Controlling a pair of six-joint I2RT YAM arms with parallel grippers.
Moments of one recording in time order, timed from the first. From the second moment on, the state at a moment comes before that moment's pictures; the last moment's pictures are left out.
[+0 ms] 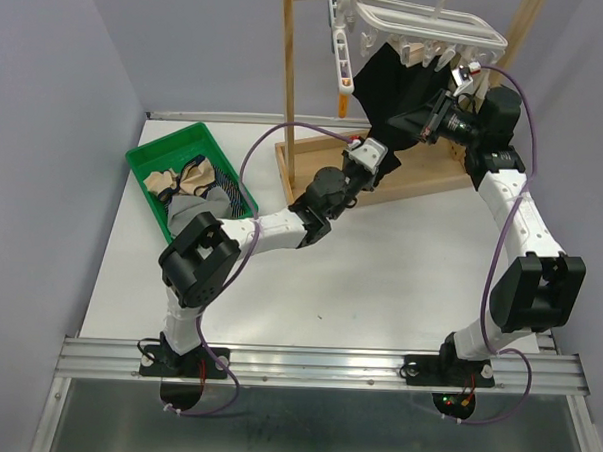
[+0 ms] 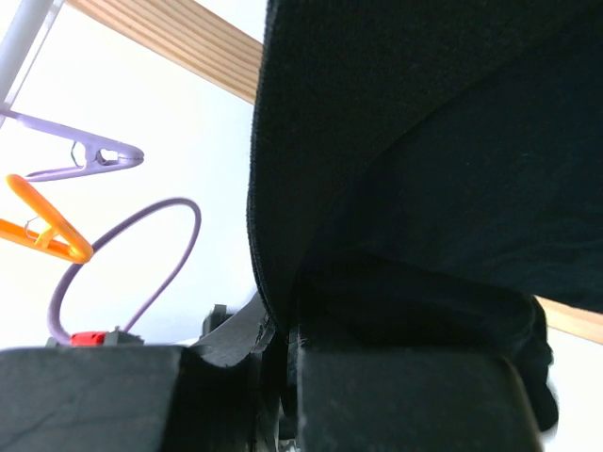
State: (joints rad) left arm -0.89 1.89 1.30 0.82 -0.21 0.12; right arm 0.03 1.58 1.47 0.06 -0.95 0.89
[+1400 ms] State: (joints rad) left arm -0.82 1.79 1.20 0.88 -0.08 0.01; right arm -0.30 1.60 1.59 -0.08 -1.25 0.04
